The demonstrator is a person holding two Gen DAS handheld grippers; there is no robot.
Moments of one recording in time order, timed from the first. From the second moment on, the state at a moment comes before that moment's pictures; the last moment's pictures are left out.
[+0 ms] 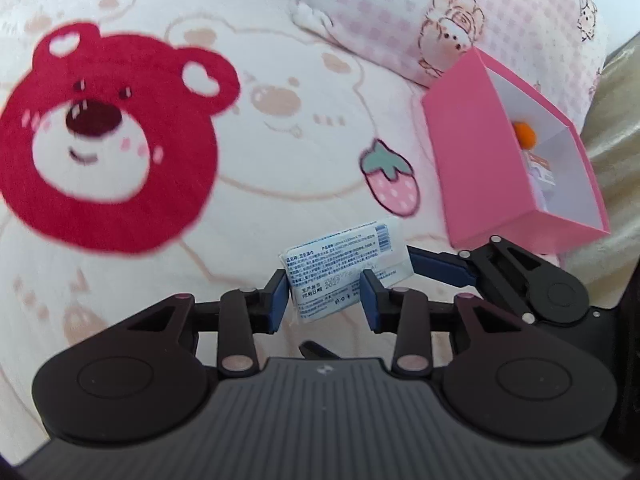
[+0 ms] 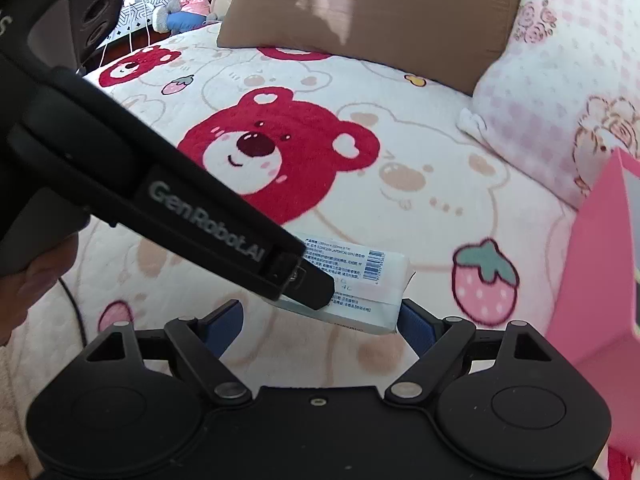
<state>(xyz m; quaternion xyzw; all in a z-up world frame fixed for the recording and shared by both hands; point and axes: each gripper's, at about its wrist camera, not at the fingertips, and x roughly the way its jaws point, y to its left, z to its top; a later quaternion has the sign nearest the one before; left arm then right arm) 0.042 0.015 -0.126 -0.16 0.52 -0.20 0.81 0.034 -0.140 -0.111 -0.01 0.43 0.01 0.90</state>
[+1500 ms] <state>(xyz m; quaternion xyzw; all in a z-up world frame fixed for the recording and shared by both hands) -0.026 -0.104 0.029 -0.06 0.47 -0.29 0.83 -0.080 -0.203 0.013 0.10 0.39 -0.08 0.91</state>
